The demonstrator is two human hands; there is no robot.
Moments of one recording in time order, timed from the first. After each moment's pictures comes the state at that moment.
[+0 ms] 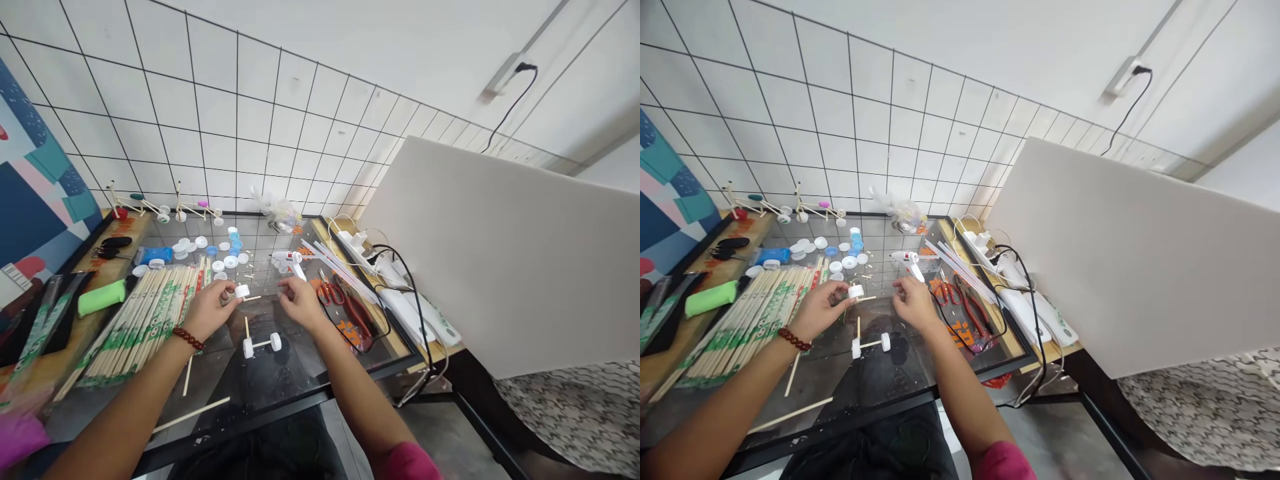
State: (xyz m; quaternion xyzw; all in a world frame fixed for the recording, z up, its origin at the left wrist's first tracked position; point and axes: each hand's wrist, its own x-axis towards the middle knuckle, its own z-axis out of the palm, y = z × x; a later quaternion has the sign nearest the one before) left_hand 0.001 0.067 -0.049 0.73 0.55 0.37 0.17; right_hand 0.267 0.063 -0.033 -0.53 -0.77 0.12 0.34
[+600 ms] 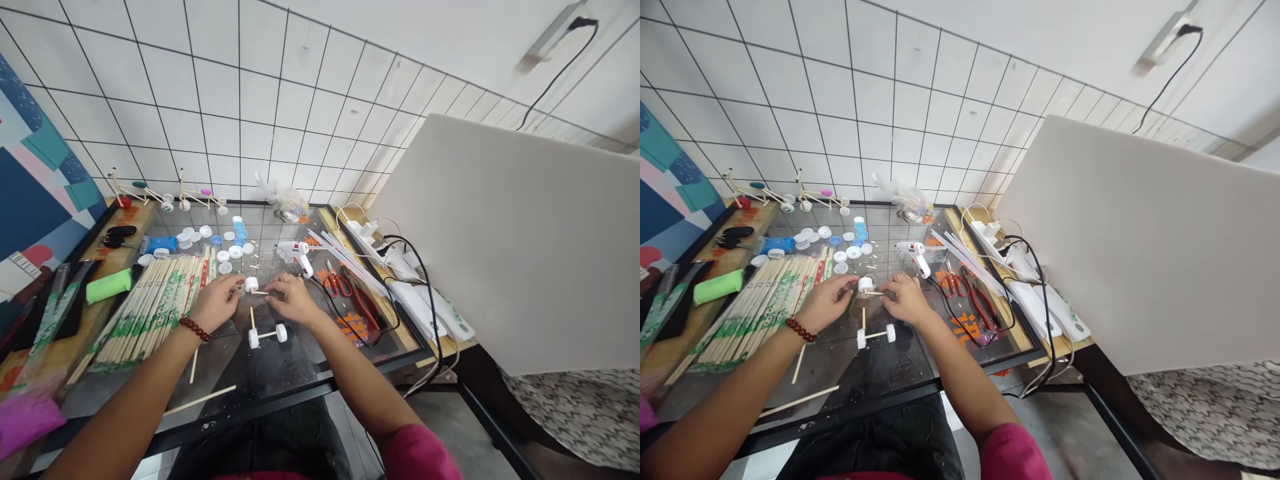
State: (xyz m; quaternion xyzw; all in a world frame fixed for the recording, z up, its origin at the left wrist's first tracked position) left_hand 0.005 0.061 -0.044 0.77 0.53 0.32 0.16; right_hand 0.242 0.062 -0.040 -0.49 -0.82 0.19 0.25
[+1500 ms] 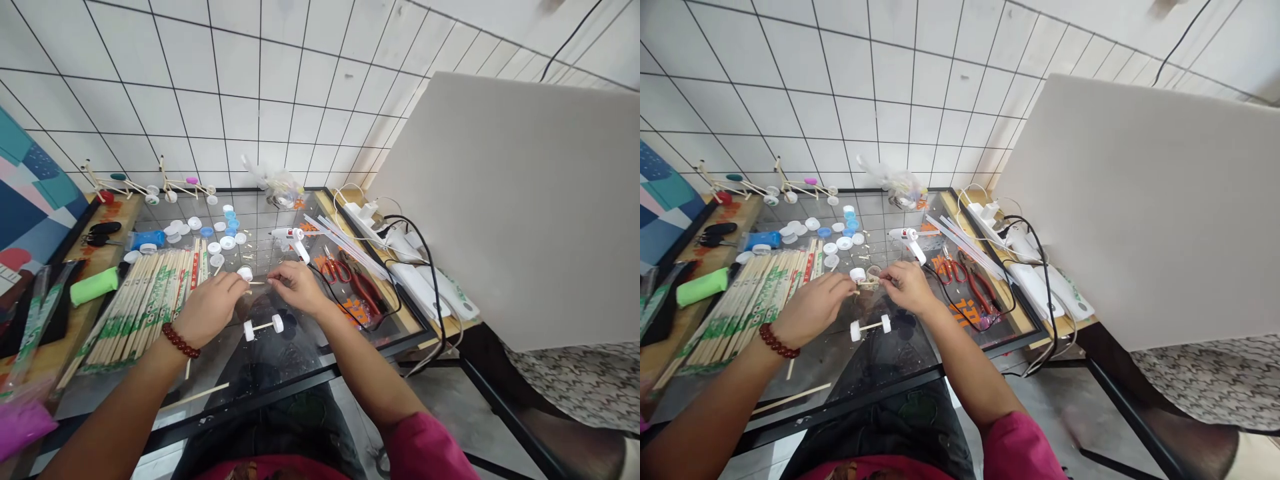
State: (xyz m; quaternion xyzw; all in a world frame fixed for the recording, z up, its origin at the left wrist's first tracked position) left_hand 0.016 0.031 -0.002 0.89 0.41 0.19 0.01; right_hand 0.259 0.059 -0.028 -0.42 -0.81 0.18 0.37
